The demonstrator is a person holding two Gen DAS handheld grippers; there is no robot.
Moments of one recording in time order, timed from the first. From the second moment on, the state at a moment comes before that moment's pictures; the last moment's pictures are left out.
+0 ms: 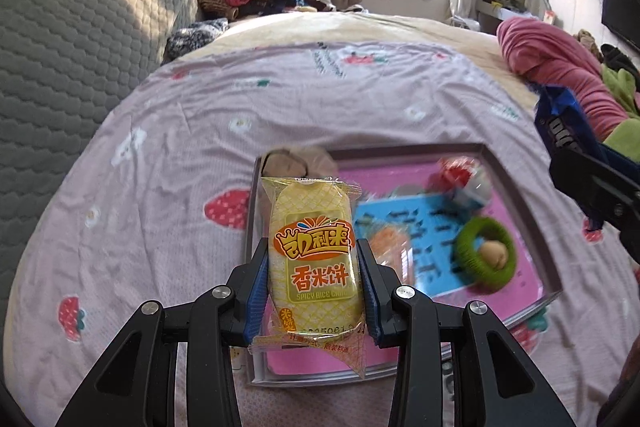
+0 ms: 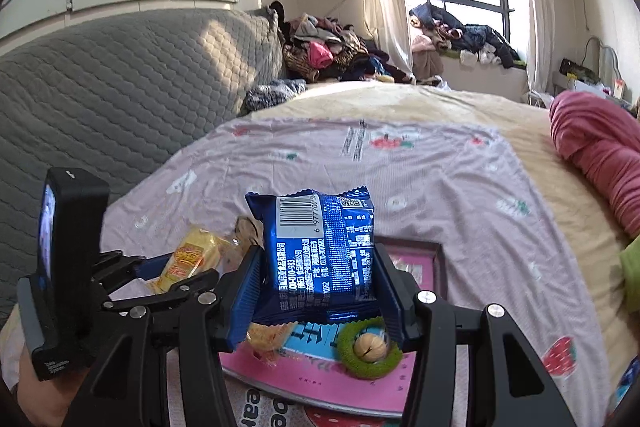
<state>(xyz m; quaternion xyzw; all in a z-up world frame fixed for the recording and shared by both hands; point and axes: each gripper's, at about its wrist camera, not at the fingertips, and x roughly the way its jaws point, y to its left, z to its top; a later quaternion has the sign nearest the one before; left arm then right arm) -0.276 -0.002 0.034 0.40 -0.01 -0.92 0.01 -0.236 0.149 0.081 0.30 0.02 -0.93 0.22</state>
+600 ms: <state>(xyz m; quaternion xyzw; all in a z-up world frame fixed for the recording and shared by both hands) -0.284 -0.015 -0.025 0.41 -0.01 -0.91 0.00 -0.247 0.120 0.012 0.32 0.07 -0.92 0.21</state>
